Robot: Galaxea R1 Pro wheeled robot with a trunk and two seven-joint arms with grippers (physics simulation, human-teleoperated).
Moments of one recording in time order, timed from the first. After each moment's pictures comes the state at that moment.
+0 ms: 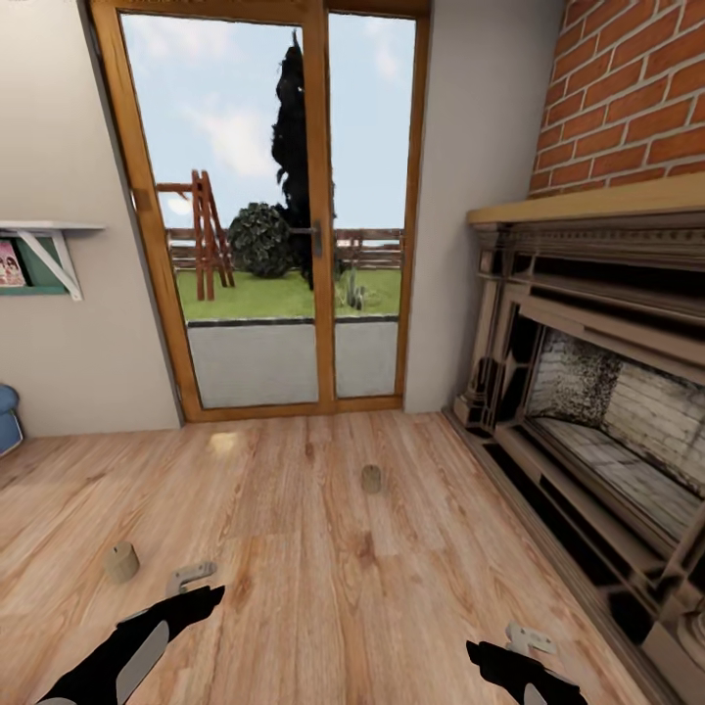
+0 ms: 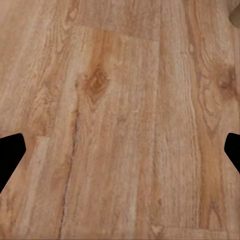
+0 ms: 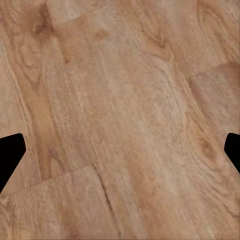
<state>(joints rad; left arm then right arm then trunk) -0.47 0.21 -0.24 -0.54 0.58 0.19 0.03 -0.30 -0.14 0.22 -0.62 -0.57 0.20 -0.08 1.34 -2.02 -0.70</state>
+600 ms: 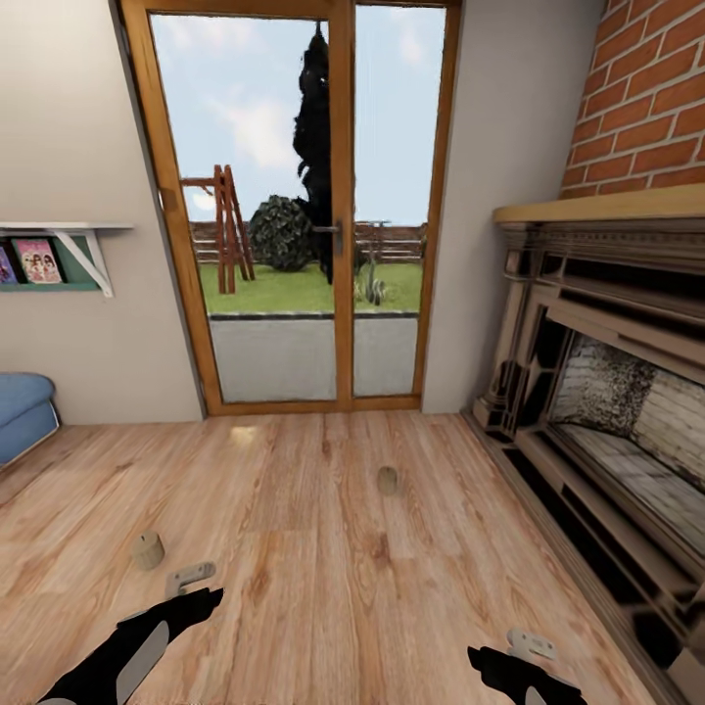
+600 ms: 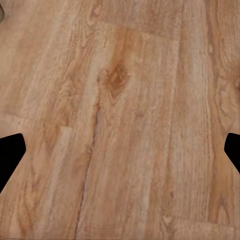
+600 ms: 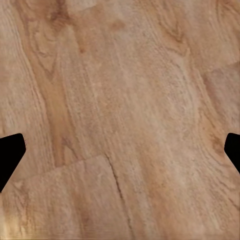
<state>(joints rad) -0.47 0.21 -0.24 -0.54 0.58 0.21 0.04 -0.30 -0.14 0.22 -0.61 -0.57 0.21 -0.08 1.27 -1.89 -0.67</state>
